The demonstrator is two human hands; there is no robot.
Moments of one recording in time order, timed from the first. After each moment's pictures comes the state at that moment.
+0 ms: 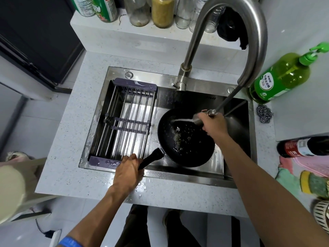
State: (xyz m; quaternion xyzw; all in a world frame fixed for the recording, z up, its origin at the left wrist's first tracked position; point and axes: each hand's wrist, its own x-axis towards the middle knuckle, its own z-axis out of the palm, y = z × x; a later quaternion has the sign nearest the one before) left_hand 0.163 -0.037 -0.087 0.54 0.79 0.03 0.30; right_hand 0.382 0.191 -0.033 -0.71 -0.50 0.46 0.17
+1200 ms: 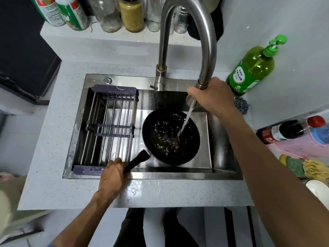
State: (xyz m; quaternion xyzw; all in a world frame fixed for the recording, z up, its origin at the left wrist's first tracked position) left_hand 0.167 -0.035 -0.083 0.55 0.79 0.02 0.28; right_hand 0.398 0.212 0.093 -0.67 -0.70 0.23 0.12
